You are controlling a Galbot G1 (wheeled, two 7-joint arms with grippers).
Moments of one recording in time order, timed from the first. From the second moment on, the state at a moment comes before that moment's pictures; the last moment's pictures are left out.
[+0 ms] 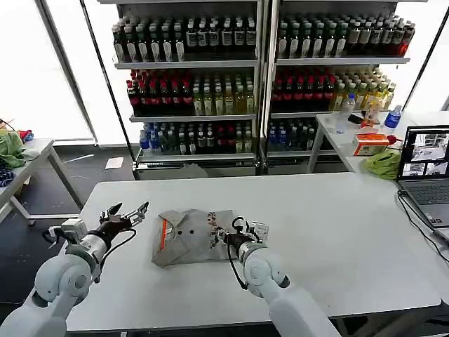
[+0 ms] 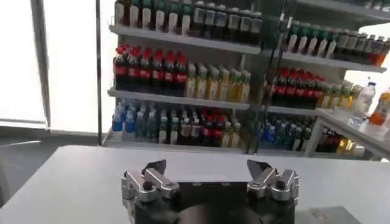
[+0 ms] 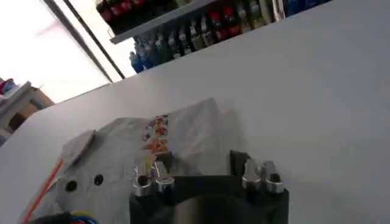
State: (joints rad) left arm 1.12 -0.90 -0.49 -1.91 -0.88 0.47 -0.16; right arm -0.82 1.38 -0.03 1.66 0.97 -0.58 0.58
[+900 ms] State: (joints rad) left arm 1.13 -0.92 -0.49 -1.93 -0.87 0.48 -0.18; right arm -0.85 1.27 0.03 1.73 0.99 -0.58 0.56
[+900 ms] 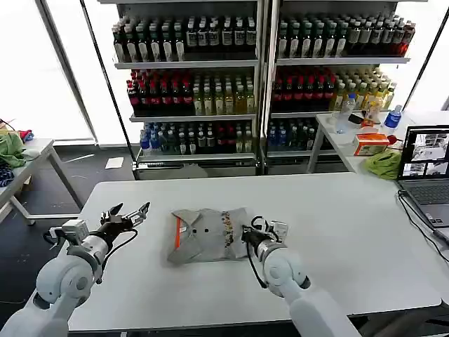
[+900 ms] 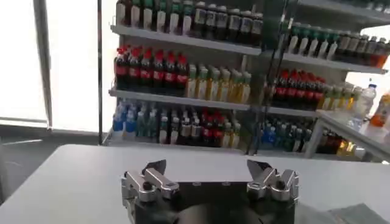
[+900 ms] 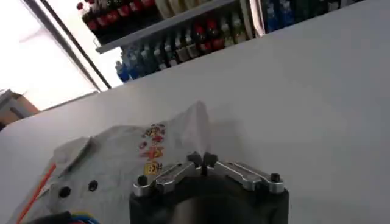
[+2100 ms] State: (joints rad) left arm 1.17 -0.94 -0.50 -1.96 -0.87 0.49 -0.18; right arm -0.98 1.16 0.18 1.92 0.89 -0.58 0.50
